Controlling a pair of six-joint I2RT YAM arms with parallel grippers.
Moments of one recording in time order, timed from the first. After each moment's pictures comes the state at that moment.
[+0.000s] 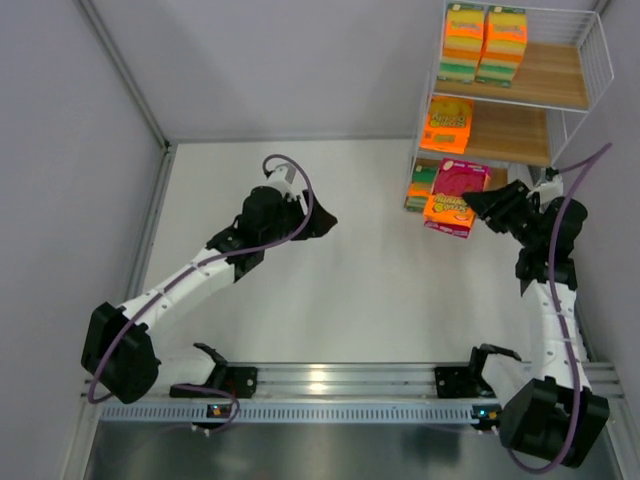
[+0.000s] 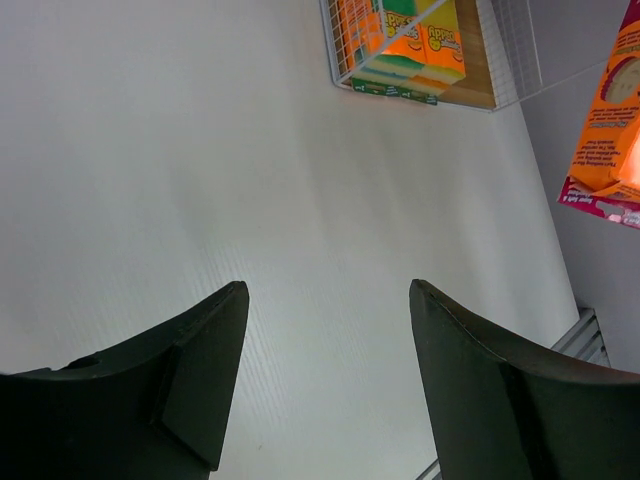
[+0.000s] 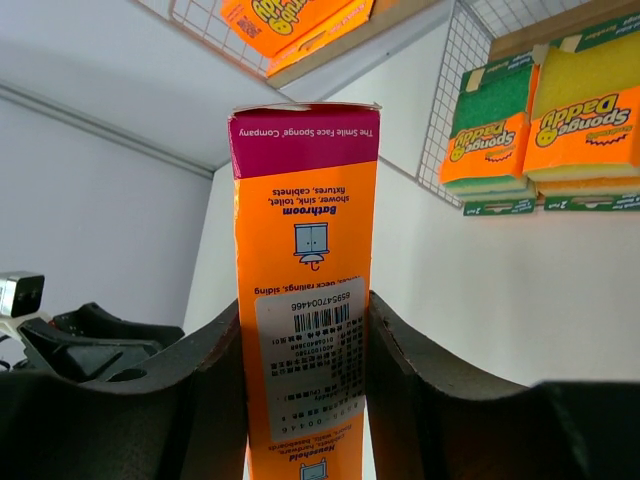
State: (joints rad) left arm -0.59 1.27 0.94 -0.05 0.09 -0.65; right arm -0.28 0.93 0.71 0.02 -0.66 0.75
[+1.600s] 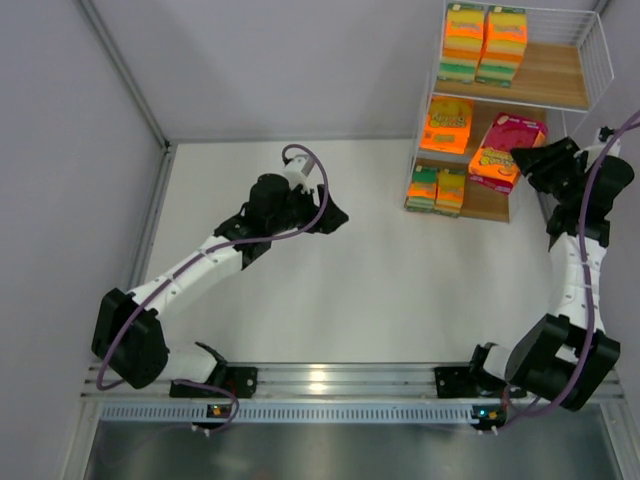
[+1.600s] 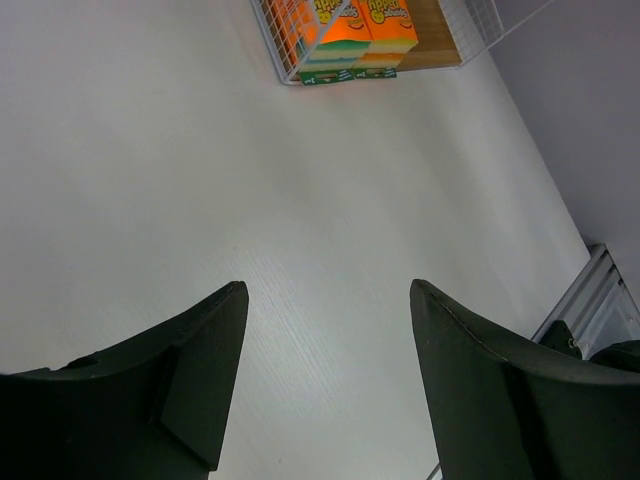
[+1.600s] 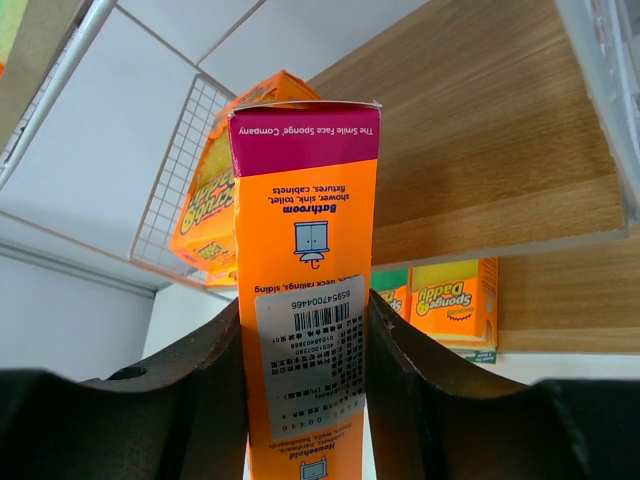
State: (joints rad) left arm -0.59 1.36 1.04 -0.05 0.25 -0.49; right arm -0.45 1.22 1.04 0.07 -0.59 0.68
